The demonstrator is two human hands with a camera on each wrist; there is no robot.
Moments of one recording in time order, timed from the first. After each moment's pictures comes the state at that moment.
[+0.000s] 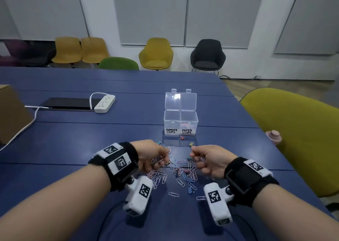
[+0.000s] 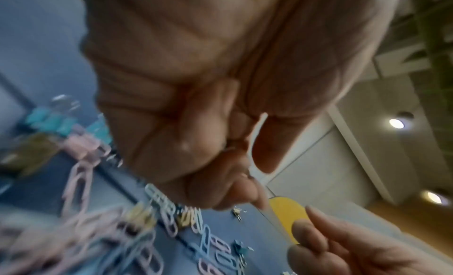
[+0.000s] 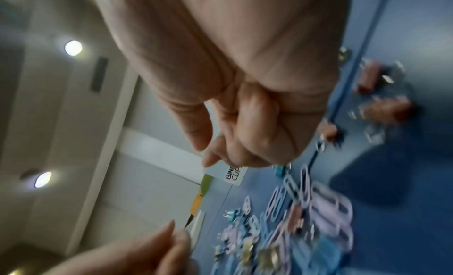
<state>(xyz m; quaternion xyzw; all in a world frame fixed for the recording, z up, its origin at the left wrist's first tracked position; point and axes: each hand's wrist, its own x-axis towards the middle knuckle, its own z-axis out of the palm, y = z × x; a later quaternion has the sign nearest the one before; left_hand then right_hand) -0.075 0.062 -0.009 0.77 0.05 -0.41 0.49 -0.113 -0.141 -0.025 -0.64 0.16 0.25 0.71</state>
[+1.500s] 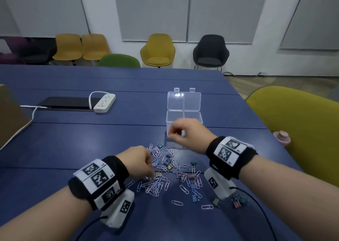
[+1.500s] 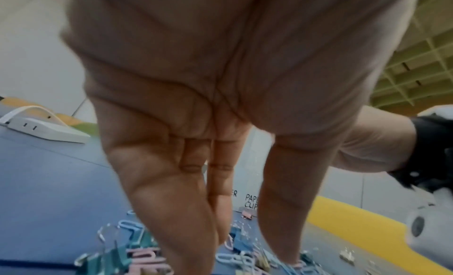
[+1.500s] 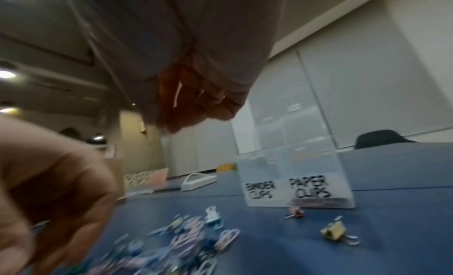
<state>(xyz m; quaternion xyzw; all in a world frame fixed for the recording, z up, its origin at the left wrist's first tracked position) -0.074 0.098 -0.014 0.95 -0.11 -0.22 0.17 -0.063 -0.099 0.017 -0.93 -0.24 -0.05 0.28</state>
